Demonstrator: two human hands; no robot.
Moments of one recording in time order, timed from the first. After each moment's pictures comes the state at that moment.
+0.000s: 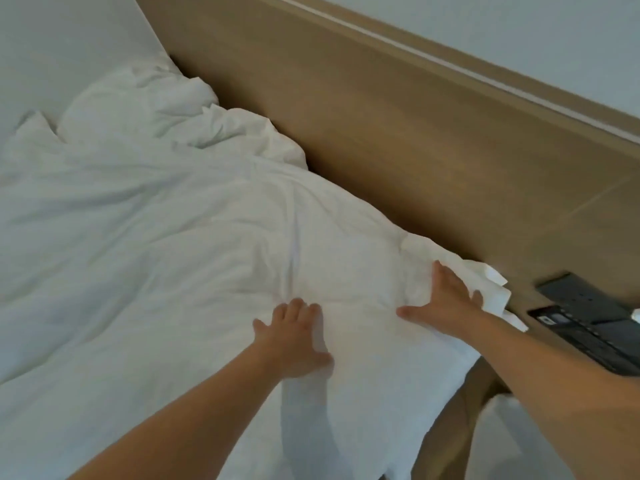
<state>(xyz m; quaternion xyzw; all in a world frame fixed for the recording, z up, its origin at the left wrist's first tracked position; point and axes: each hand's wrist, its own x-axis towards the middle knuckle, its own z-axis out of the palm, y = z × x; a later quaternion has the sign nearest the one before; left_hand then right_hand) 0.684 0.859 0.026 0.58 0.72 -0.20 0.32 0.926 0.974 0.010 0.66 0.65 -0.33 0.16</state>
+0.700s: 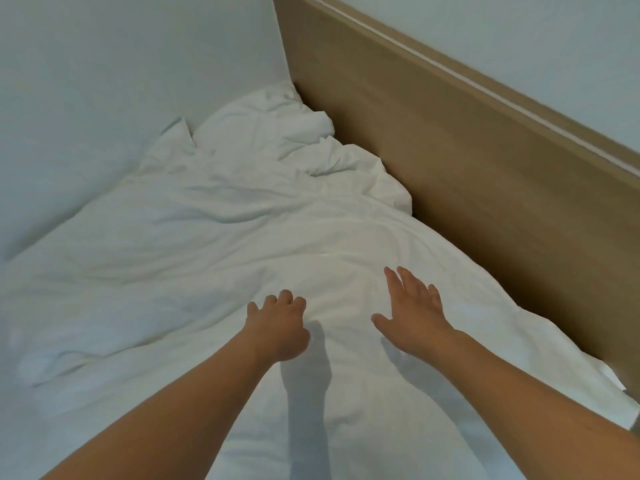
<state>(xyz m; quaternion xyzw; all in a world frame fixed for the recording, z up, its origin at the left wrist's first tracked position) 0.504 0.843 0.108 0.52 0.80 -0.18 0.25 0.694 0.964 0.086 0.45 0.85 -0.24 0.14</state>
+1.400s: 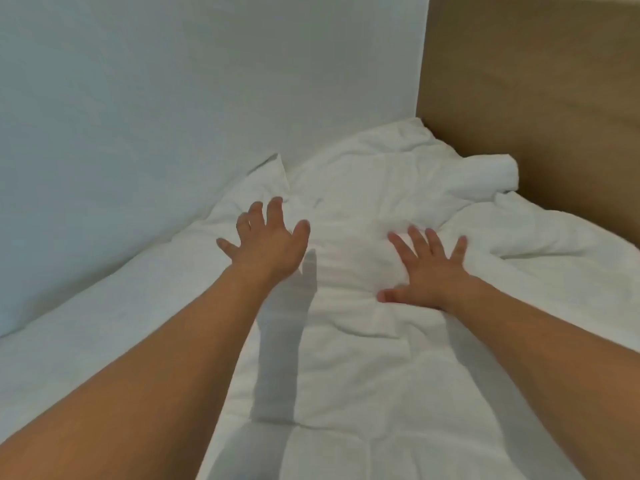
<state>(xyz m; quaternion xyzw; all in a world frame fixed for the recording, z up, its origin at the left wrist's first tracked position) 0.059 0.967 0.029 0.32 0.94 0.11 0.07 0.251 1.127 -0.066 0.35 0.93 -0.05 0.08</state>
